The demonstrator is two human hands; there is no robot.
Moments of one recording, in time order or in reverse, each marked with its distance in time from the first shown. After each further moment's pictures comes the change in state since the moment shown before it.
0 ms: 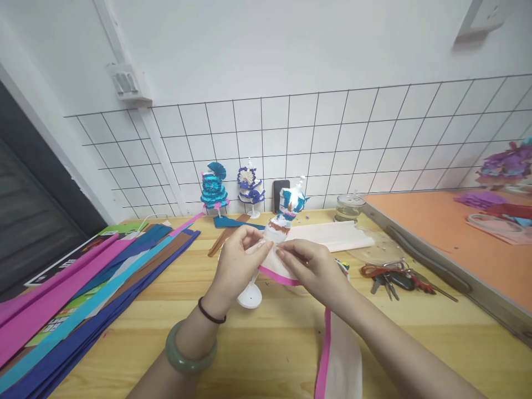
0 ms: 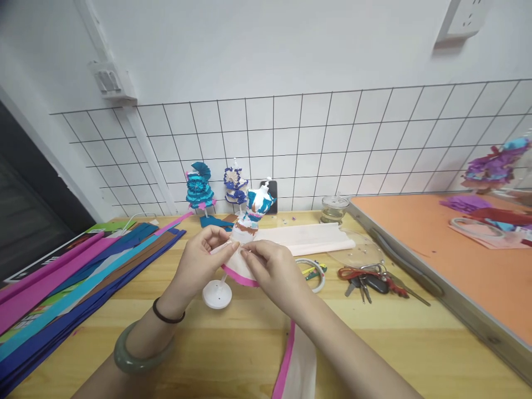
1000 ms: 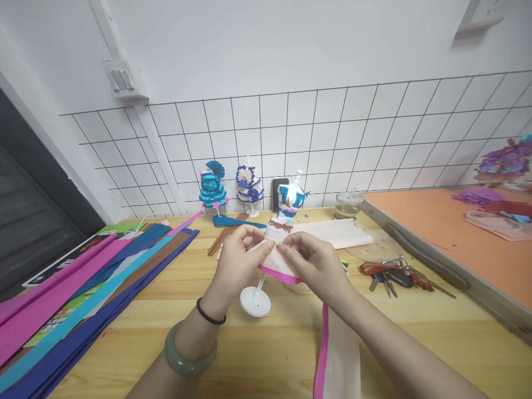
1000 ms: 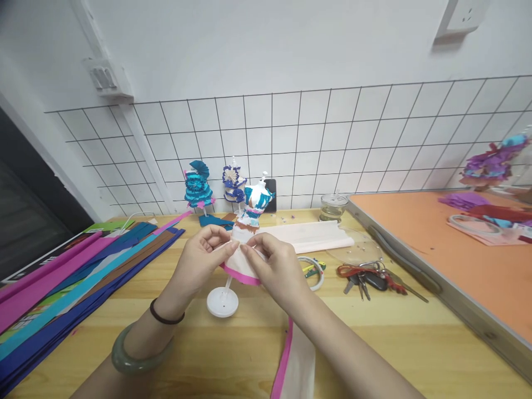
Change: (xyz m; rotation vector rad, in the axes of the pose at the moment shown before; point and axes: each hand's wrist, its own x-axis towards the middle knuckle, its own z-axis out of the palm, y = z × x) left_hand -0.001 0.006 0.003 -0.196 -0.067 -0.092; right_hand -0.001 0.004 0.004 0.104 0.122 0.131
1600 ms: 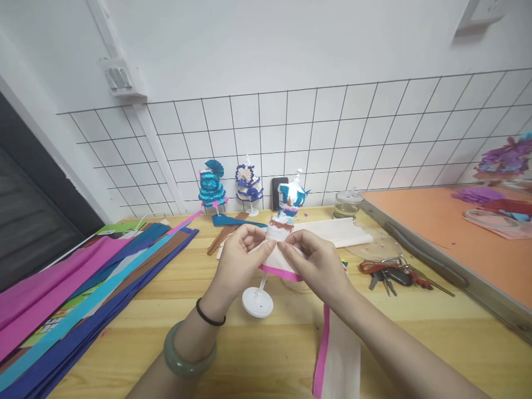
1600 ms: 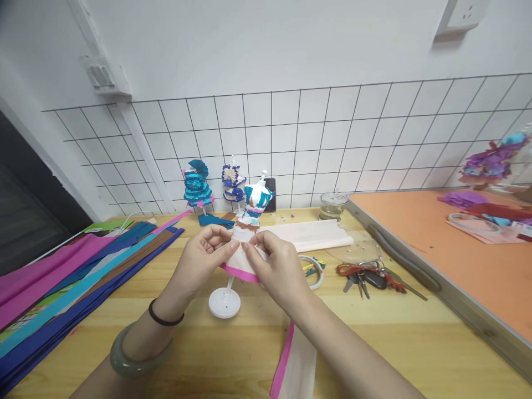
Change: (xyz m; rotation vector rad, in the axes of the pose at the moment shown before) left_hand 0.000 -0.001 0.002 0.003 0.004 0.003; right_hand -0.001 0.001 0.000 -0.076 0.045 -0.001
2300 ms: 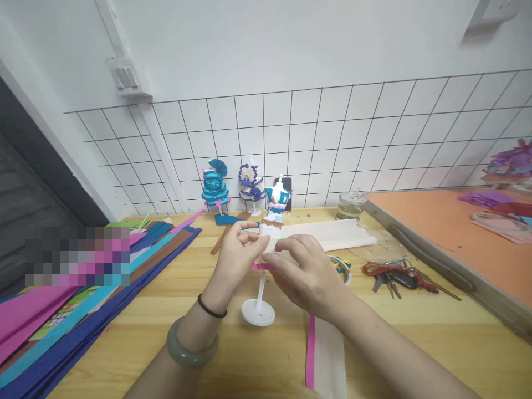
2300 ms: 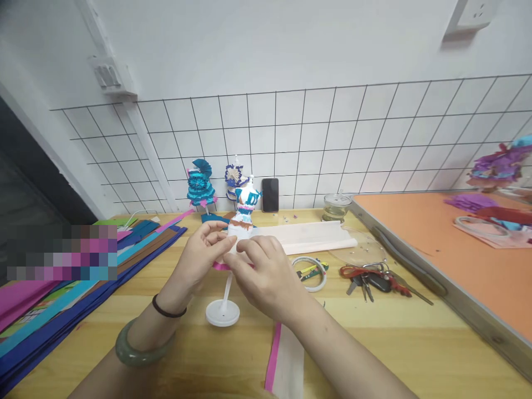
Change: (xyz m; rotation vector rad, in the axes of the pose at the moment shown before) left_hand 0.007 -0.003 -0.008 -0.060 0.095 -0.080; right_hand -0.005 -0.004 0.003 -0.554 -0.014 -0.766
